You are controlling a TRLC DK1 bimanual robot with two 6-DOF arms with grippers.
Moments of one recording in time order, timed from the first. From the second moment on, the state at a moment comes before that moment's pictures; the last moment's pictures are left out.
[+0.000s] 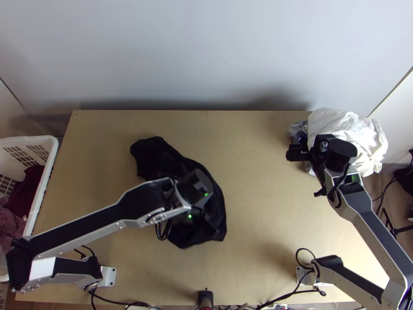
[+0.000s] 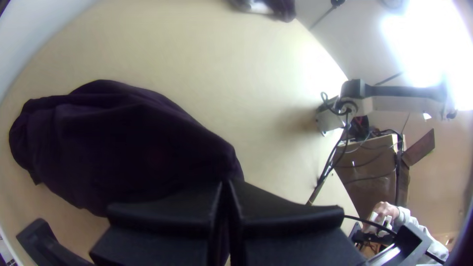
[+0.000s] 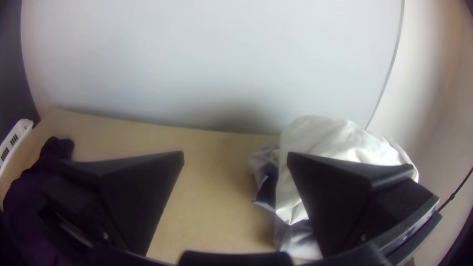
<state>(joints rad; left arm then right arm) -1.05 1.52 1.50 -0.98 0.14 -0.39 0.20 1.10 0.82 -0.05 0.18 0.00</state>
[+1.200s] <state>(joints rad) -0.83 1.48 1.57 -0.95 0.22 -0.46 0.36 1.30 0.79 0.07 0.18 0.03</state>
